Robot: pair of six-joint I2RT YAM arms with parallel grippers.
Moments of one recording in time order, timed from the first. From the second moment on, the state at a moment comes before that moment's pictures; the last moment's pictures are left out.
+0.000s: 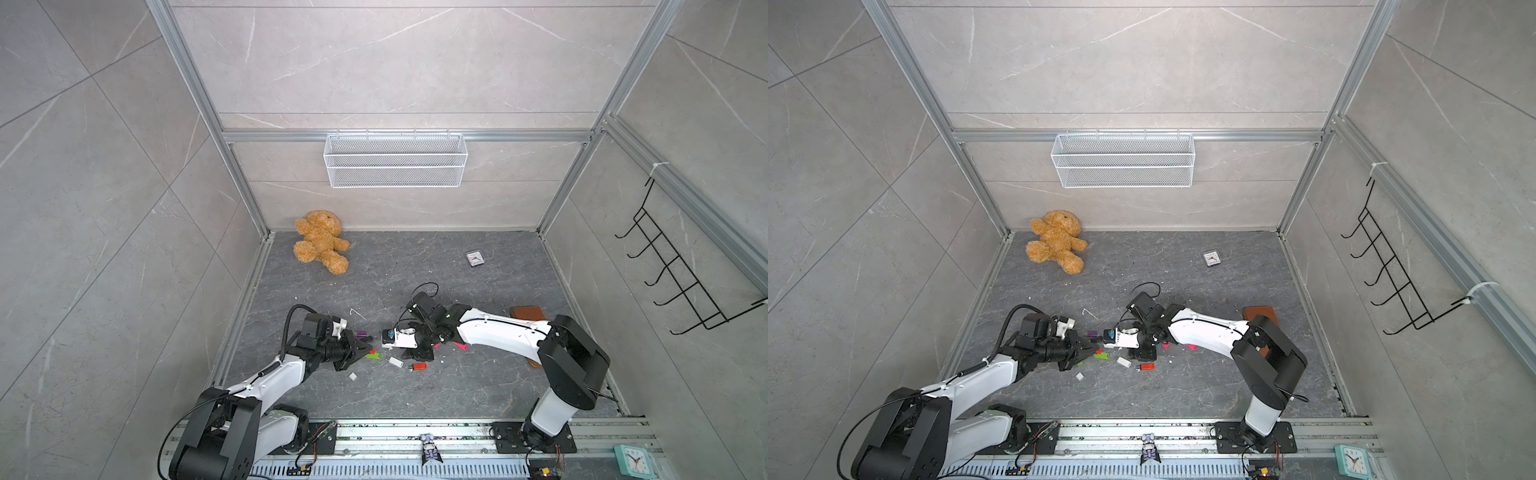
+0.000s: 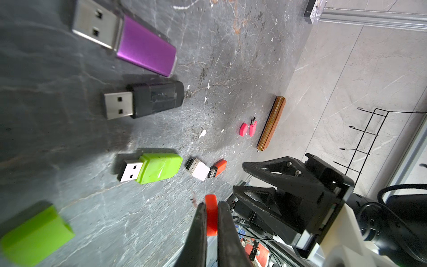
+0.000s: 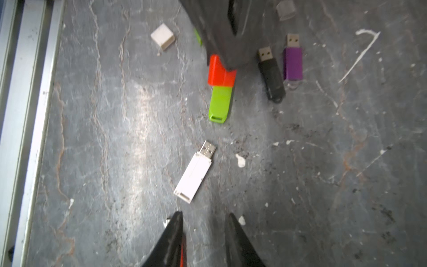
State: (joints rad) left arm -0.29 1.17 0.34 -0.05 0.79 -1.01; right arm 0.85 1.72 1.08 -0.52 -0.35 -0.75
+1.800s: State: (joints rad) left arm -0.31 1.17 0.39 -0.10 0.74 -0.97; right arm 0.84 1.72 0.97 -0.60 -0.23 -0.80
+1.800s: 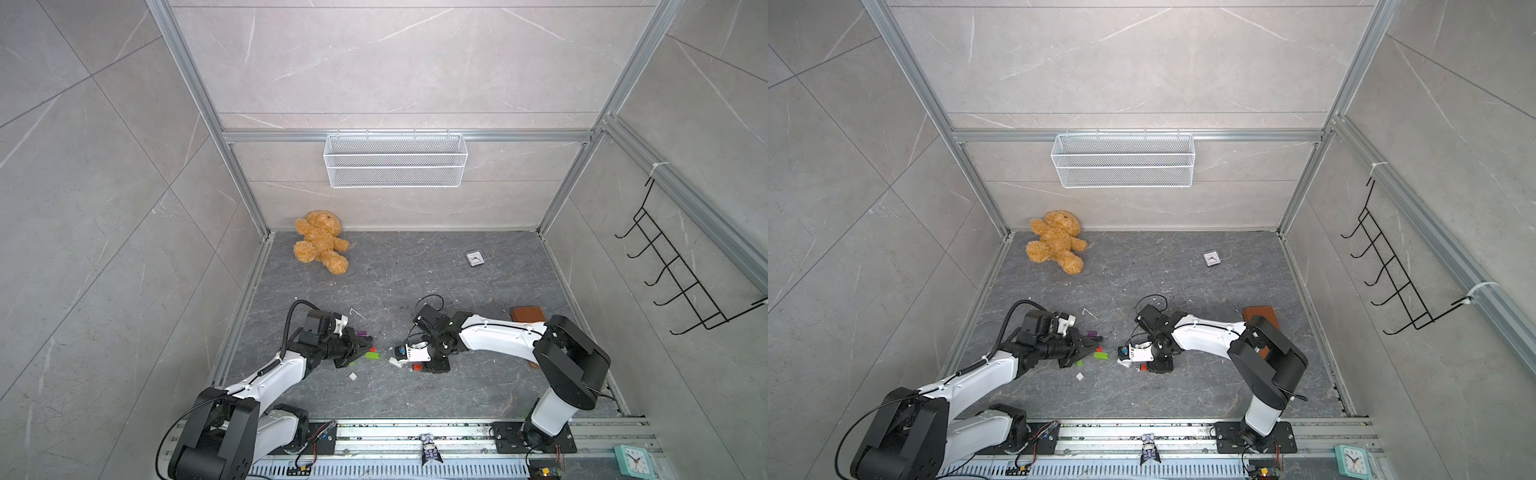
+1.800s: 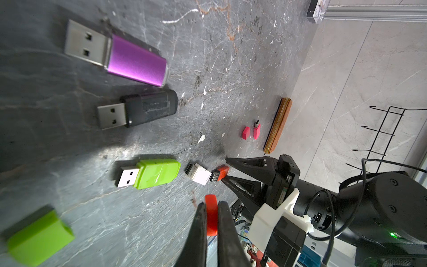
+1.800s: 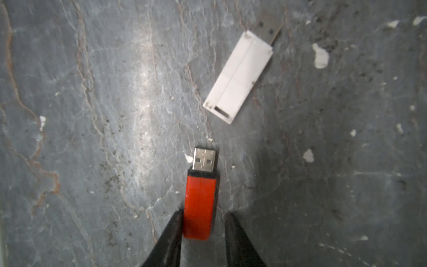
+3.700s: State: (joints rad) left arm -0.37 1.17 0.39 -0.06 0.76 -0.98; right arm 0.85 1.60 0.98 -0.47 -0.37 -0.64
